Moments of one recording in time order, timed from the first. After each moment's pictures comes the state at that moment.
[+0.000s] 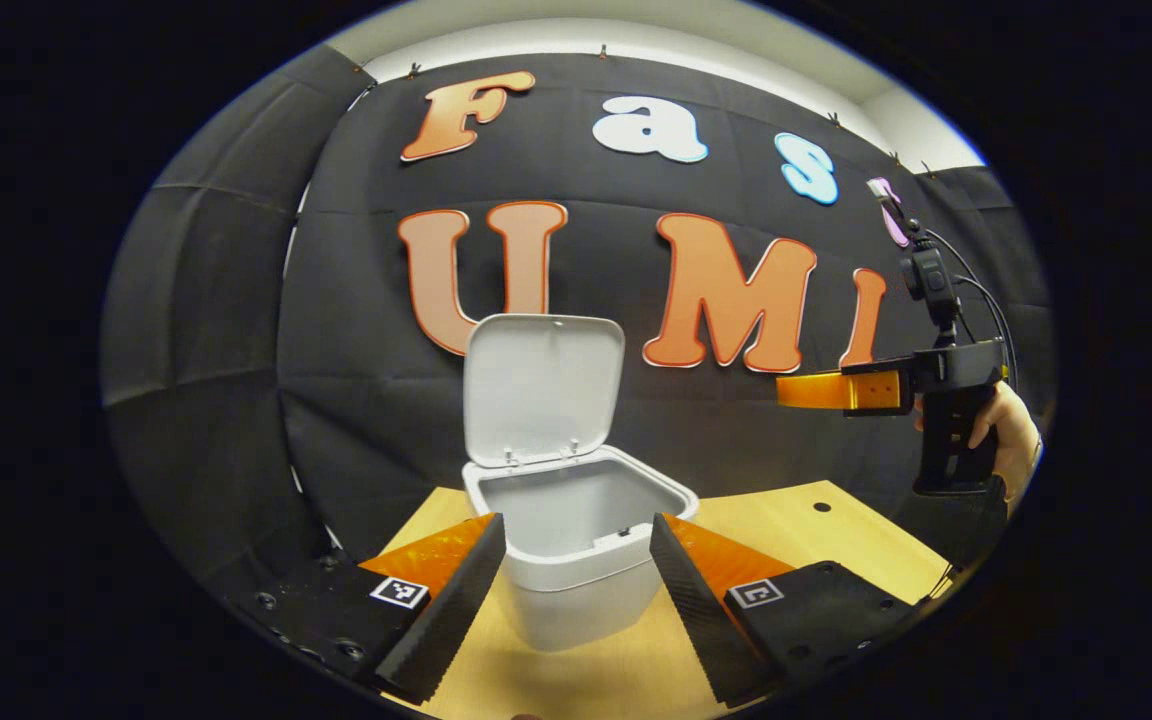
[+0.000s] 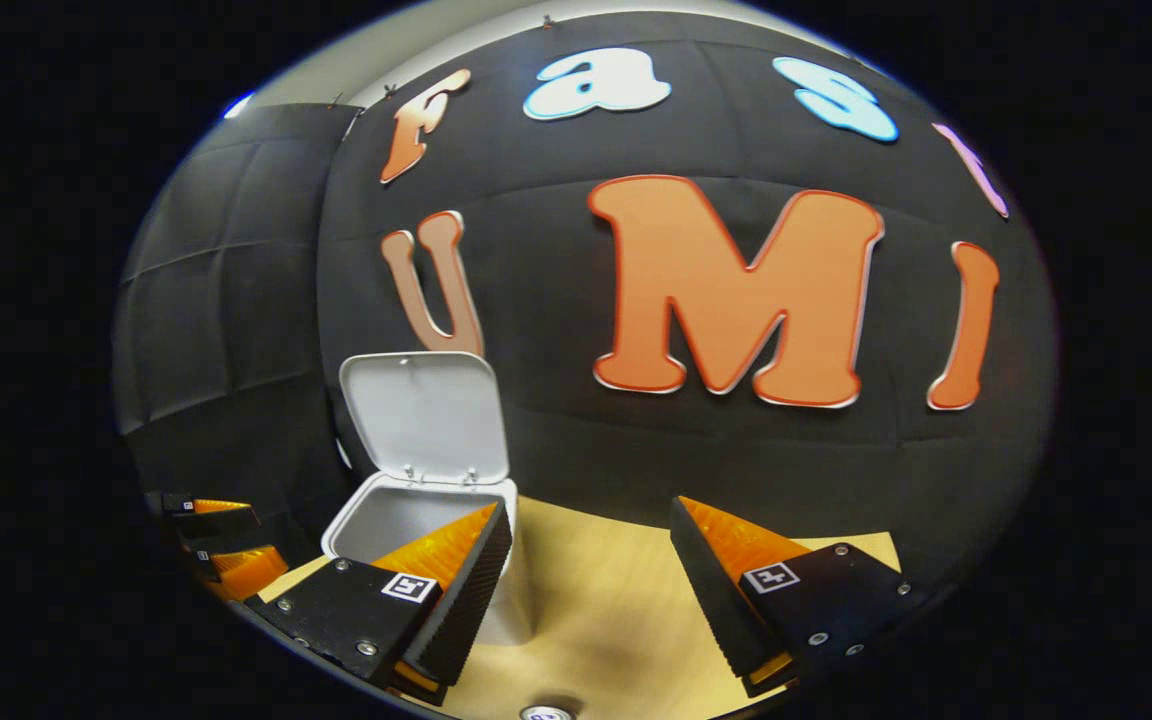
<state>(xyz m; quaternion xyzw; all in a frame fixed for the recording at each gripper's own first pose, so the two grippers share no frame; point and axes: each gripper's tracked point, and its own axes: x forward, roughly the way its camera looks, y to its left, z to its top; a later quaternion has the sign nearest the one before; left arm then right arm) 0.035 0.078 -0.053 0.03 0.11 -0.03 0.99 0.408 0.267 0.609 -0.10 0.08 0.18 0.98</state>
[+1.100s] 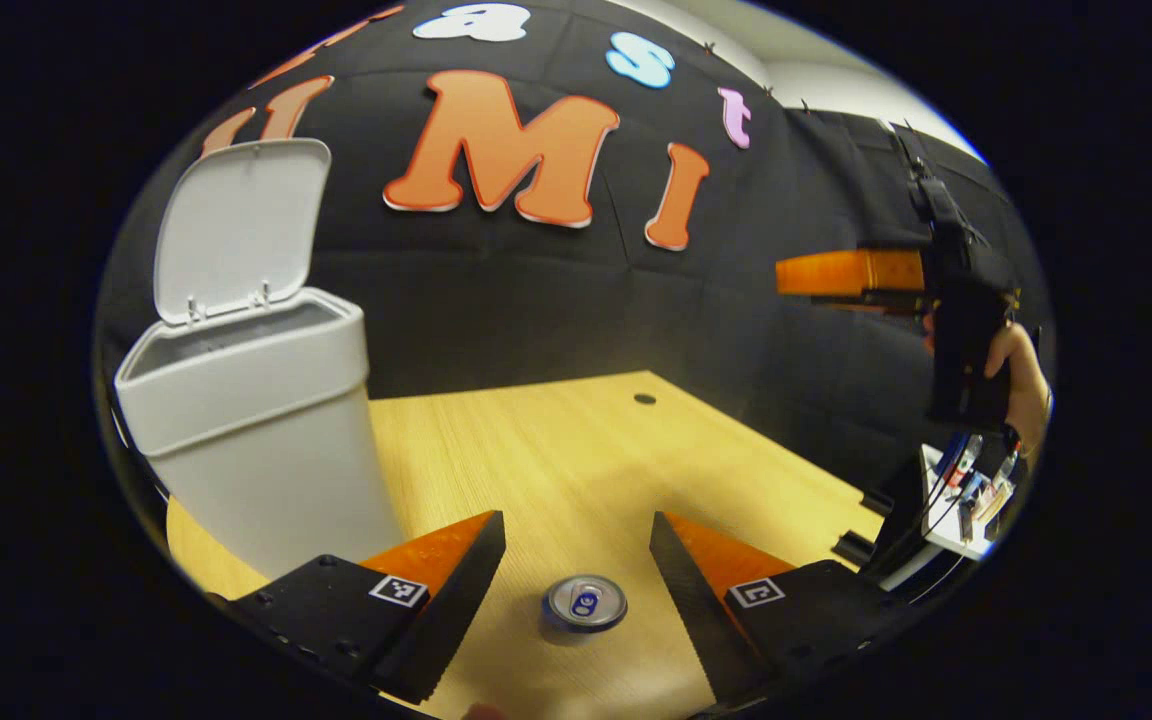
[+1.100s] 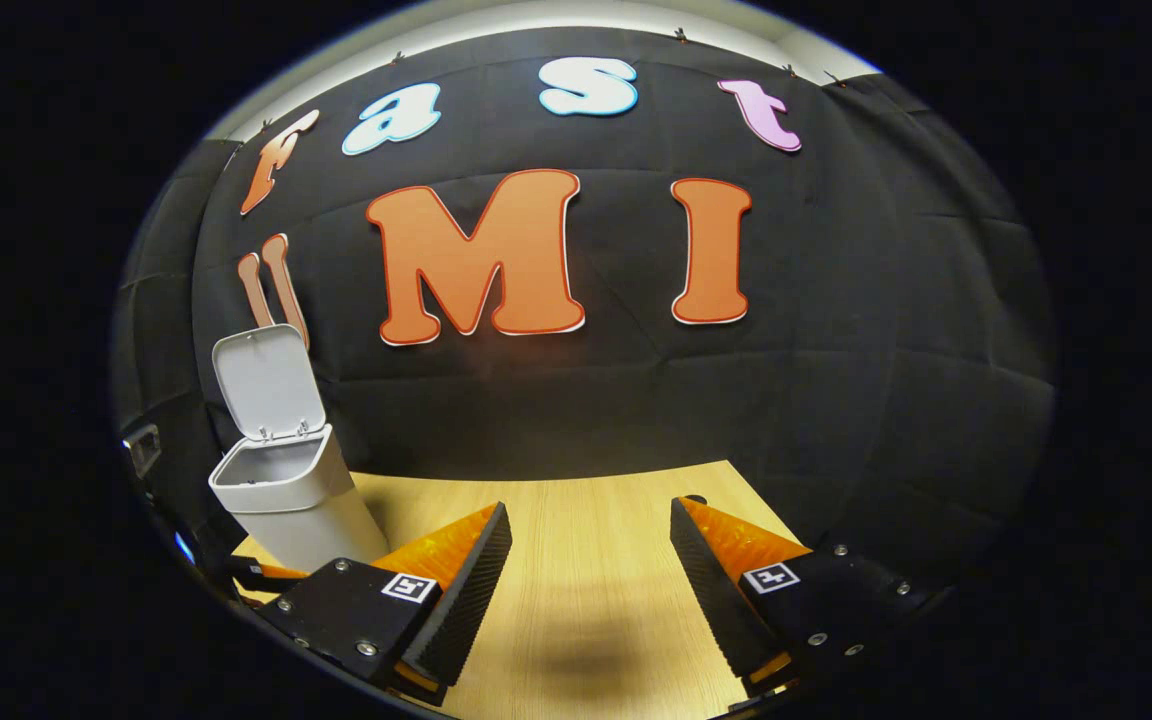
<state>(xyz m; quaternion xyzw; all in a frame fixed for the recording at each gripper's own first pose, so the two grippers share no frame) 0.011 -0.129 -0.257 0.04 0.26 -0.29 0.92 0.325 0.037 0.556 -0.04 0.08 -0.03 1.00</state>
